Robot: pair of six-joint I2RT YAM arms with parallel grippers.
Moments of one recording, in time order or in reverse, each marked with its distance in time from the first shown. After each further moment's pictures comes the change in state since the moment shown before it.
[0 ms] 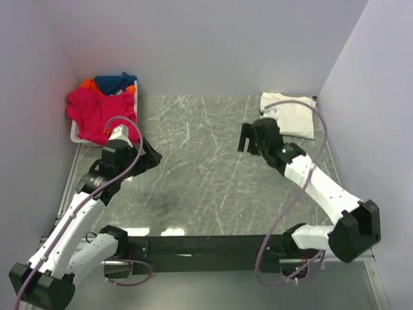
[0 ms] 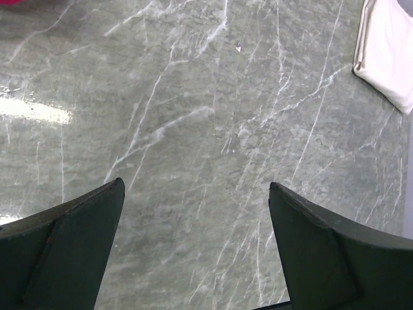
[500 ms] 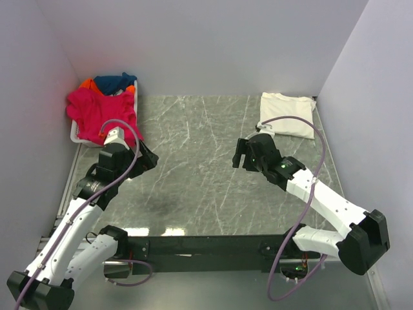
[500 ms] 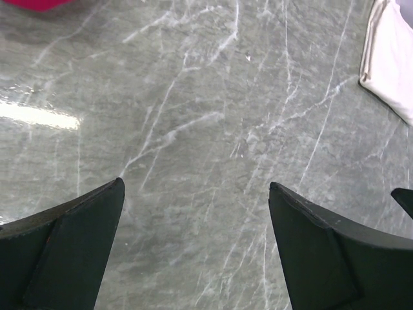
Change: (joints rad) left arm 0.000 -0.073 -0.027 -0.025 -0.047 0.001; right arm 0.122 -0.152 -0.205 -0.023 -0.063 0.168
